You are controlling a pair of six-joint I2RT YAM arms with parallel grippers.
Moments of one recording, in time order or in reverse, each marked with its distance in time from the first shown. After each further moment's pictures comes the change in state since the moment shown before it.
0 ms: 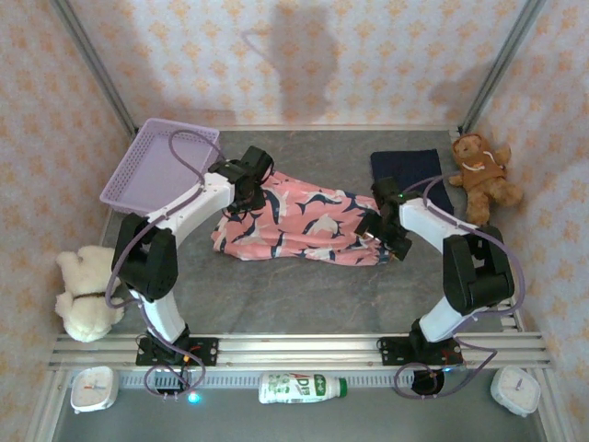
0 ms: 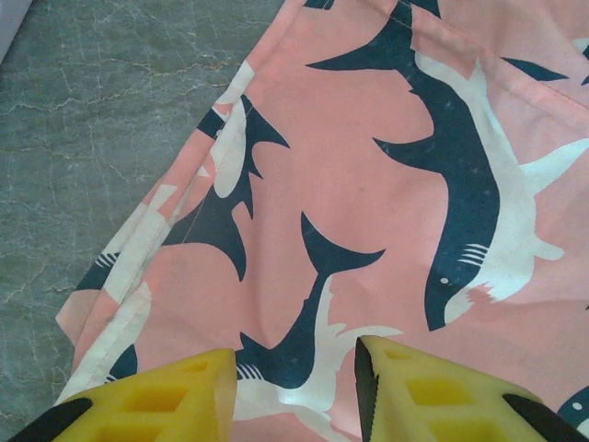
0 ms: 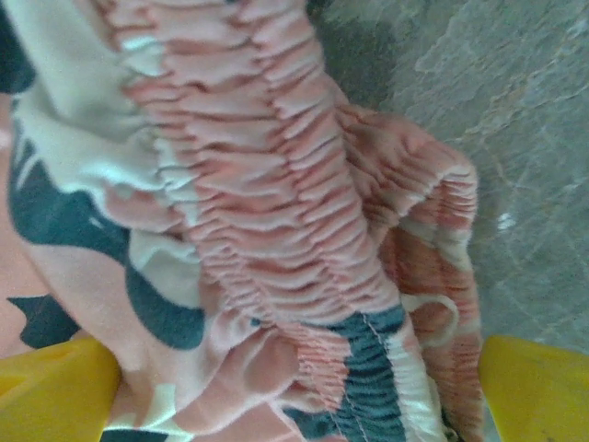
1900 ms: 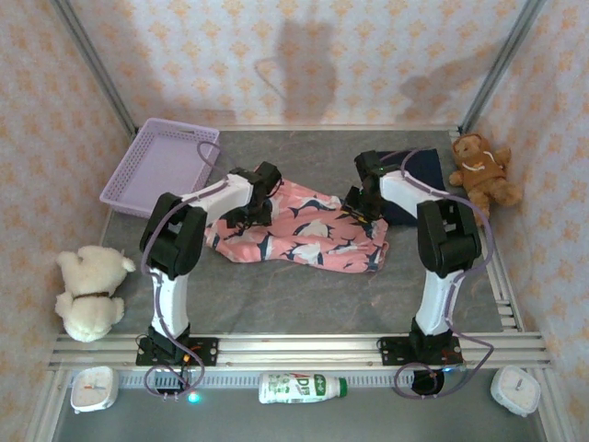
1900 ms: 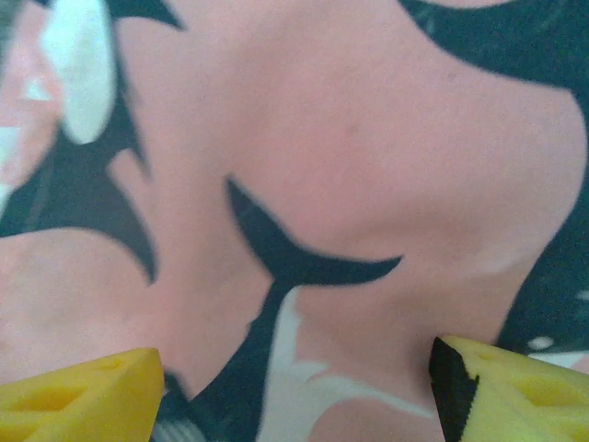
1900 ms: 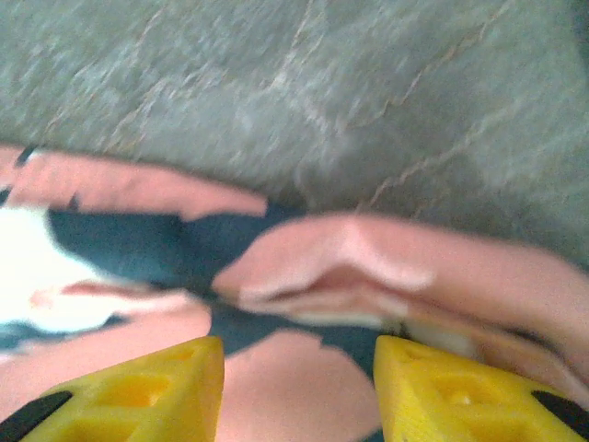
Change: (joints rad) left arm 0.002 0.215 0.018 -0.048 0.010 0.108; right arm 0.033 0.301 0.367 0.055 -0.141 -0.187
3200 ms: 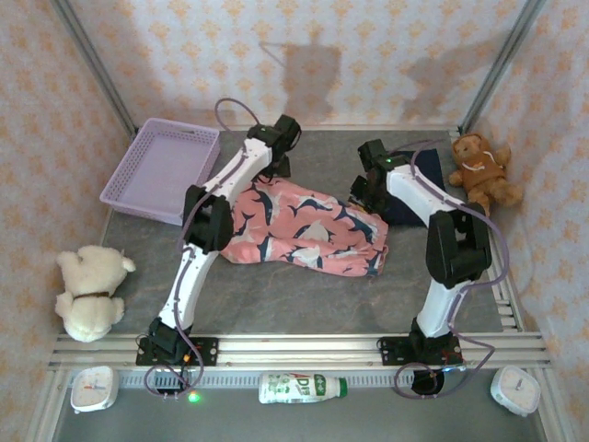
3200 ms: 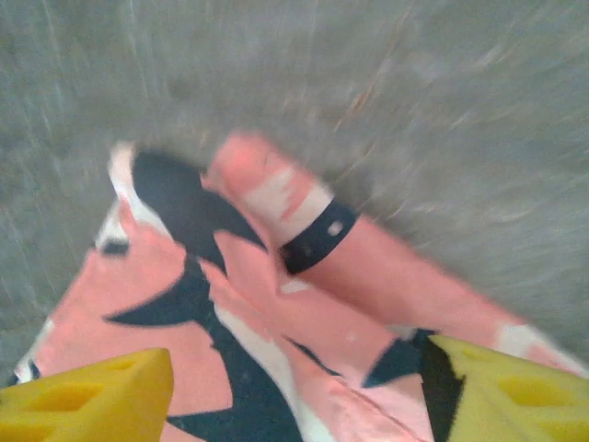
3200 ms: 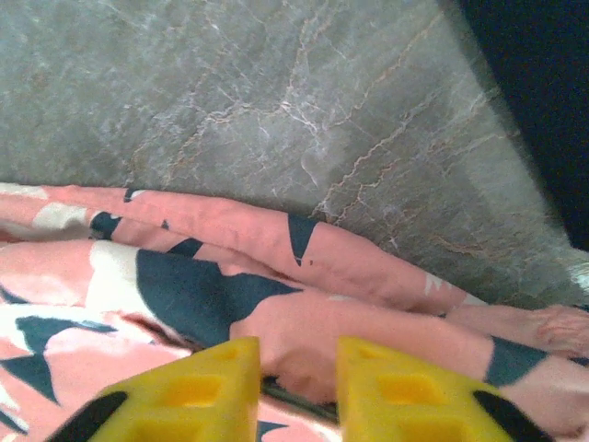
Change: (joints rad) left arm 0.021 0.500 0.938 -0.274 -0.065 0.072; right arm -0.002 -0.102 0.057 -0.101 0.060 0.122
